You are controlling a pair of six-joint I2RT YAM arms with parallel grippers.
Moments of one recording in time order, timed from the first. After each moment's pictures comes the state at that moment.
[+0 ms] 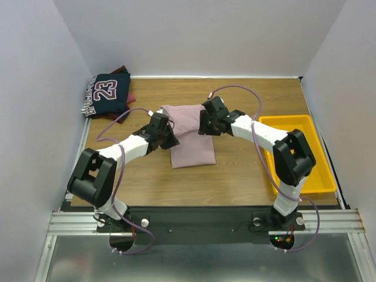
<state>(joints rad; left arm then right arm) -0.49 1.53 0.86 -0.14 0.05 -0.80 0.63 1.83 1.38 -0.42 0.13 0.60</state>
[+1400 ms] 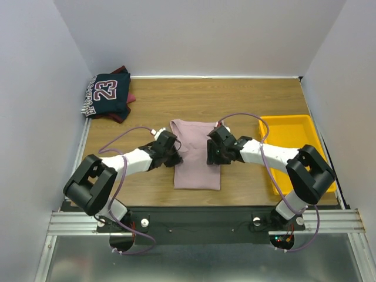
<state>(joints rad) -0.65 1.49 0.66 -0.05 -0.02 -1.01 0.74 1.60 0.93 -0.37 0.12 0.68</state>
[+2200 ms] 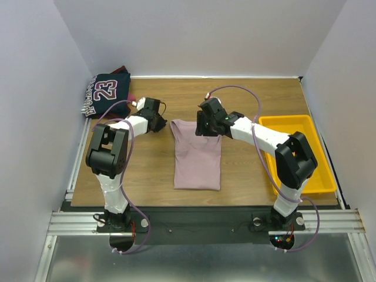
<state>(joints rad) -0.30 1.88 1.15 -0.13 -0.13 -0.93 0.68 1.81 1.37 -0.42 0.14 0.61</state>
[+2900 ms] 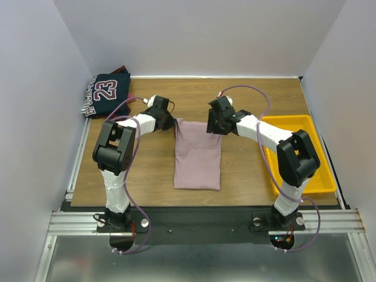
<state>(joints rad) -0.36 1.96 1.24 -0.10 -0.05 -0.92 0.59 1.81 1.34 -0.42 0.19 0.61</state>
